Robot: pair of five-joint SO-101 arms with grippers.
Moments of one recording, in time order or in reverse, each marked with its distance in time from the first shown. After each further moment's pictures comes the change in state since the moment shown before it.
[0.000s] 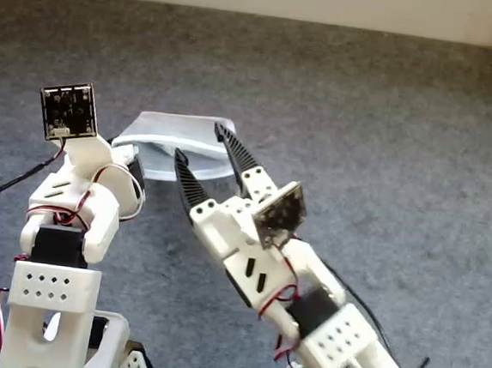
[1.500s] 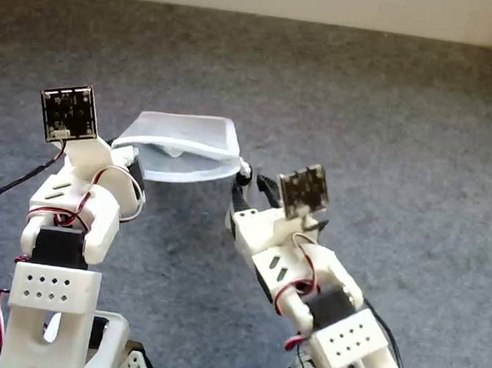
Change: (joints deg) left arm 0.0 -0.2 1.1 -0.4 0.0; right arm 11.6 3.0 6.9 19.3 -8.0
